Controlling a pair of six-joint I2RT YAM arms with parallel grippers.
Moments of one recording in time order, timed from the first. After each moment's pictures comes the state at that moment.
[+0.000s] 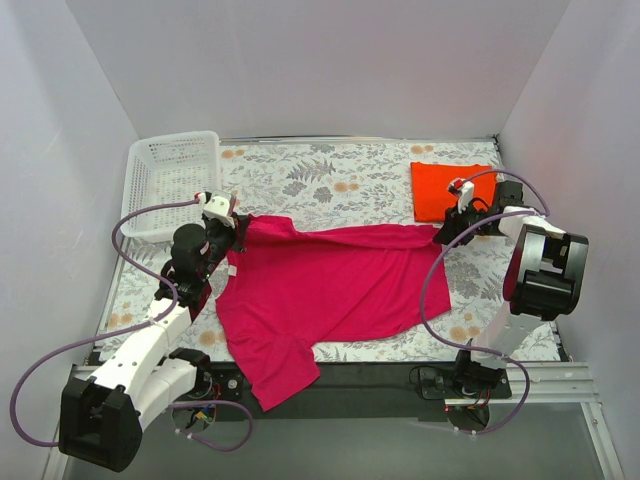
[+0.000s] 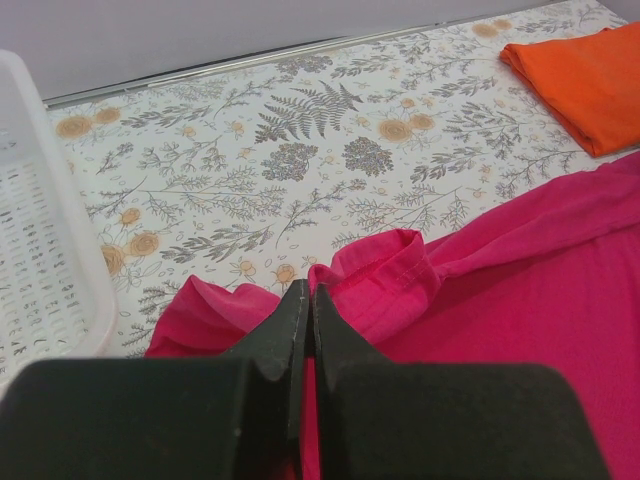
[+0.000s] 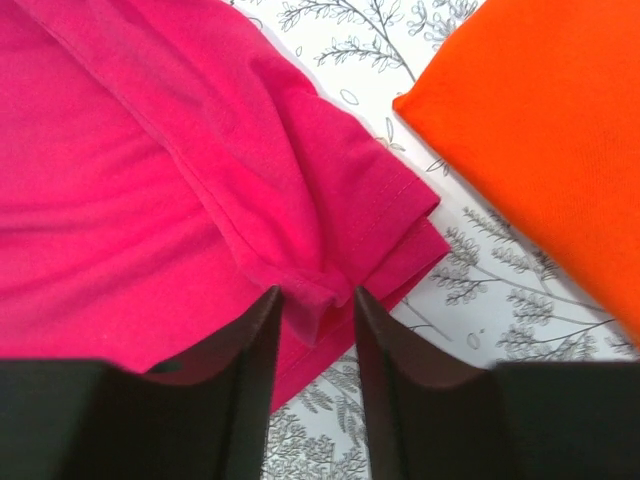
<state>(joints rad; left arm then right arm) -0.28 0.91 0.51 0.28 0.13 -0.03 -0.23 1.76 1.07 -0.46 -0.86 -0.72</state>
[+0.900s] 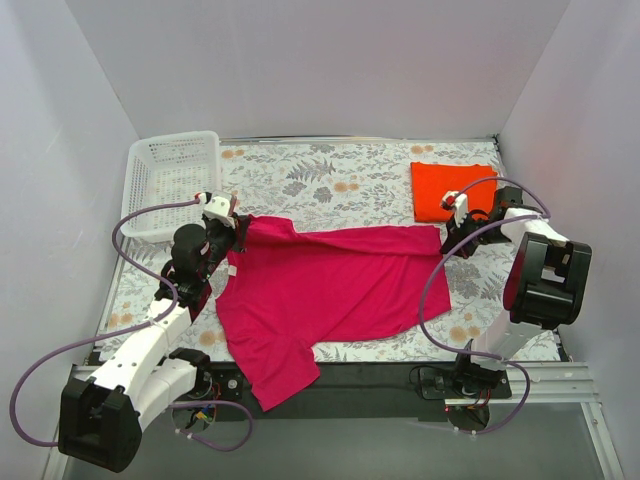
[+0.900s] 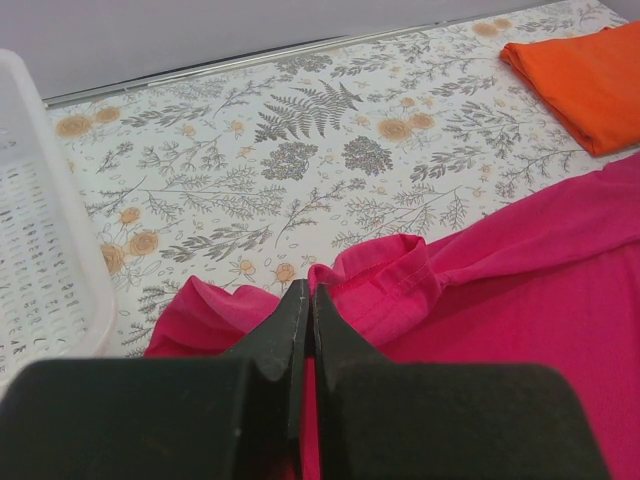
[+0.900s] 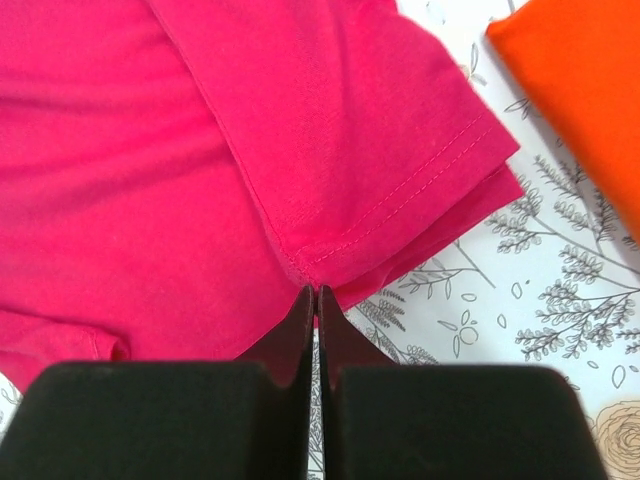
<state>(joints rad) -0.28 0.91 0.51 0.28 0.13 -0.03 -0.23 1.69 1.06 -0.69 -0.80 -1.02</state>
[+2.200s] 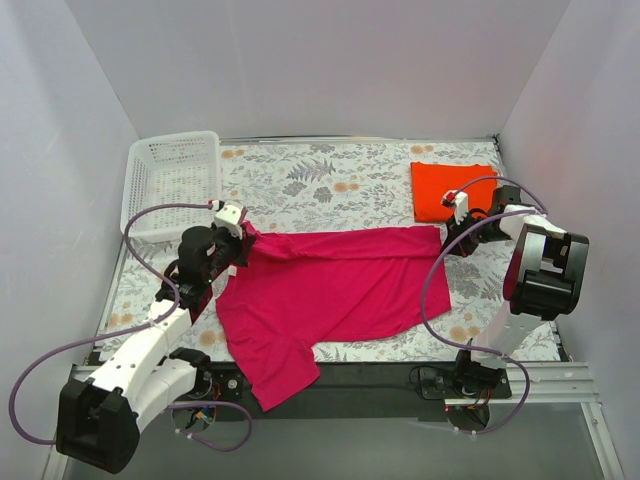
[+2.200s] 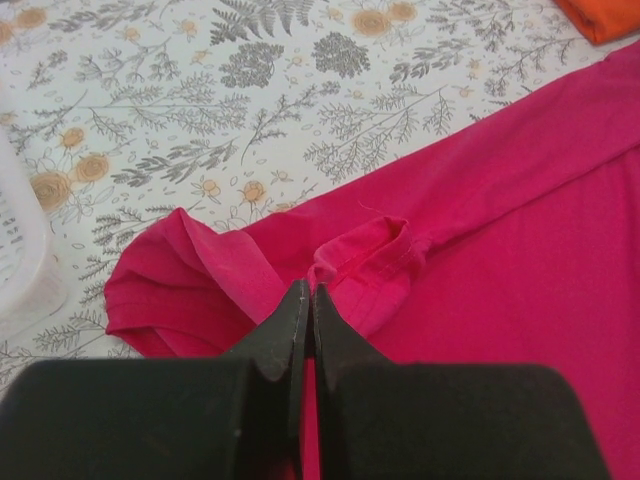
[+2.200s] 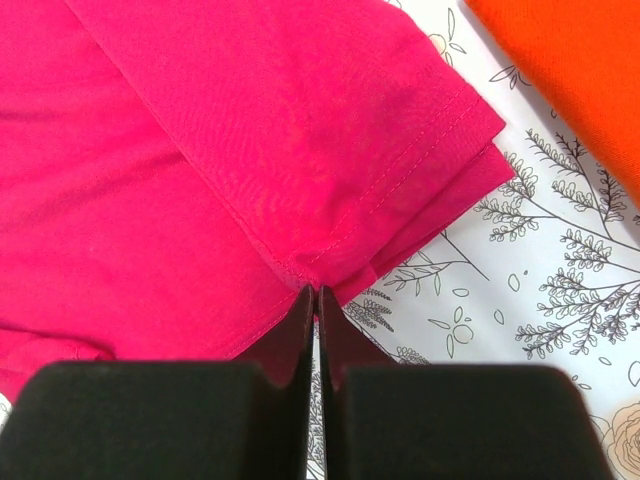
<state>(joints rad) -0.31 0.90 0.51 0.11 0.17 0.00 -0.24 1.76 1.08 -0.68 -0.76 -0.96</state>
